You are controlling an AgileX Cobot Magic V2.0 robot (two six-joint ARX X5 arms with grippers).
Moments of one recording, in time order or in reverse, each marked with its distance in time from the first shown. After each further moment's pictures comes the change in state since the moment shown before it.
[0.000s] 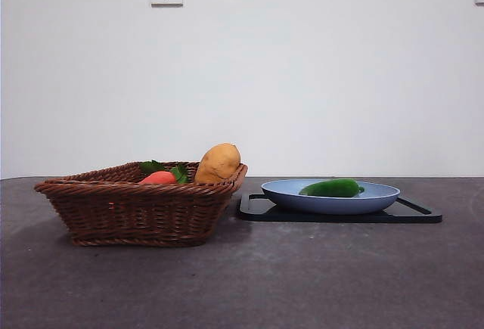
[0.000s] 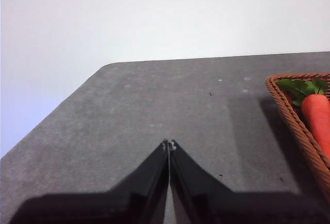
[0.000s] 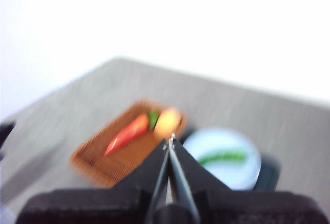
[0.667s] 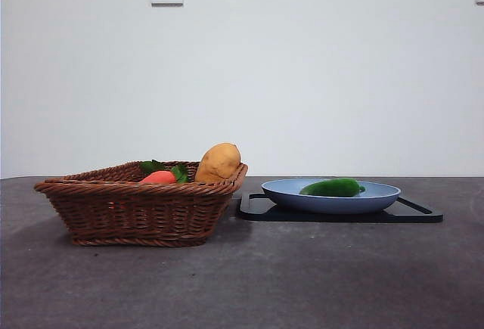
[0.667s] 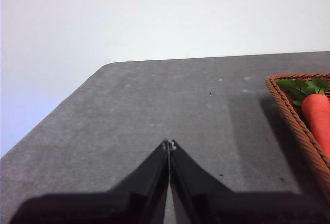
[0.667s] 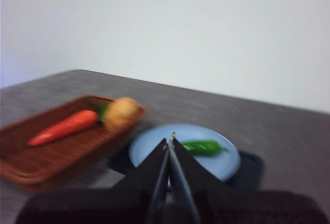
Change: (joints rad) left arm 0.000 0.000 0.000 0.000 0.000 0.000; right arm 0.000 -0.506 -1.115 0.826 0.132 0.045
